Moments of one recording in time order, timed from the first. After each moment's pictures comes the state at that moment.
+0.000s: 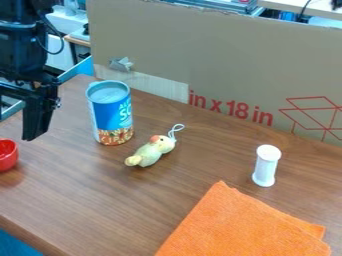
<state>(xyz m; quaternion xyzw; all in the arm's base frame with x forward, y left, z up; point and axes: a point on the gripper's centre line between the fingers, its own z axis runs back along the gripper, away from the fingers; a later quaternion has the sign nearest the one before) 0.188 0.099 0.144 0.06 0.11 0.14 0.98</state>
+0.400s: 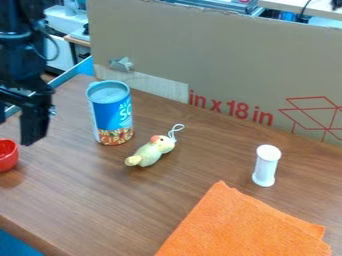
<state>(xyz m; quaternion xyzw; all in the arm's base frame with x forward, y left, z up) 0.191 0.109 0.135 0.06 0.07 0.08 0.99</state>
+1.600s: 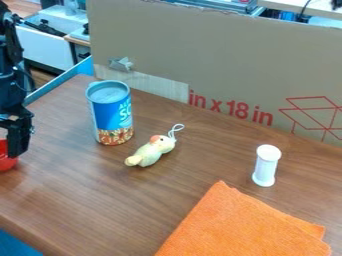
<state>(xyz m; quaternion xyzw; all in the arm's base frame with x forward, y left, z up) 0.214 0.194 0.060 0.05 0.10 0.12 0.99</state>
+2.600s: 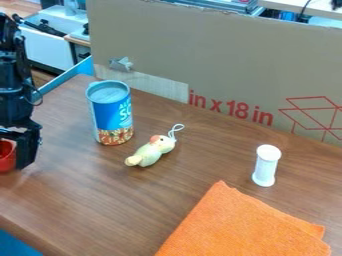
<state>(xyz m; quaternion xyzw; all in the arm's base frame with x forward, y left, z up) 0.221 0.195 0.033 0.03 0.12 0.14 0.98</state>
